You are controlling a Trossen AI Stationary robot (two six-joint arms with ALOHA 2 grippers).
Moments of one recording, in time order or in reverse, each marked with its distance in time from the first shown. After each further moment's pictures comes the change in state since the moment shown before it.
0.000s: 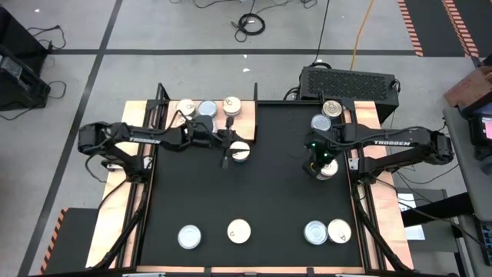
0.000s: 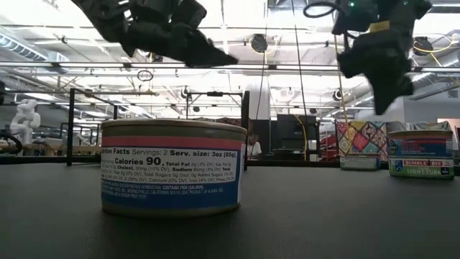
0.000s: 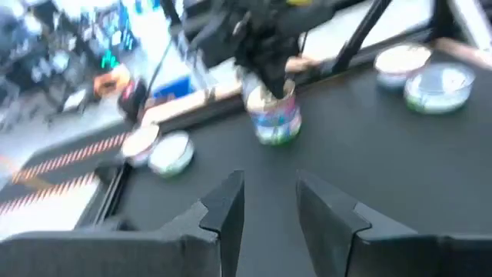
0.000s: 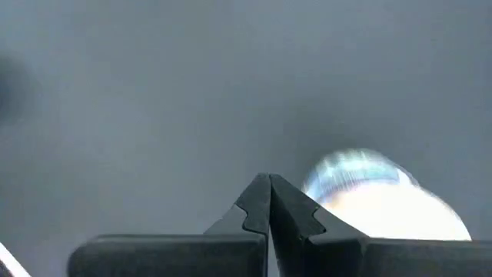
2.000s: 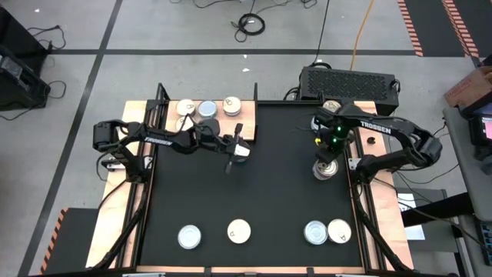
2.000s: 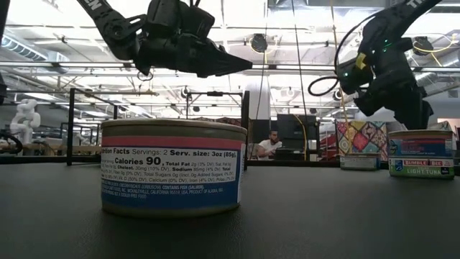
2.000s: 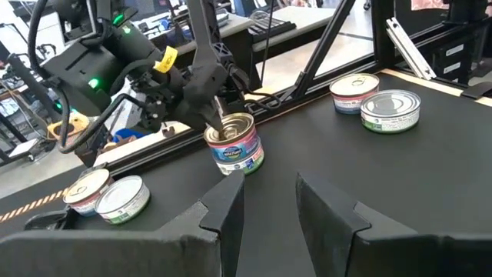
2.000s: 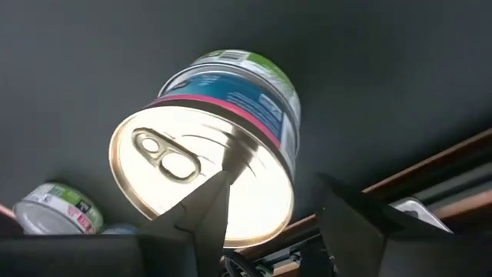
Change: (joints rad) left arm 0.000 0.161 0.002 0.215 0.167 -0.001; right arm -0.538 0.173 -0.061 -0.259 -0.133 -0.550
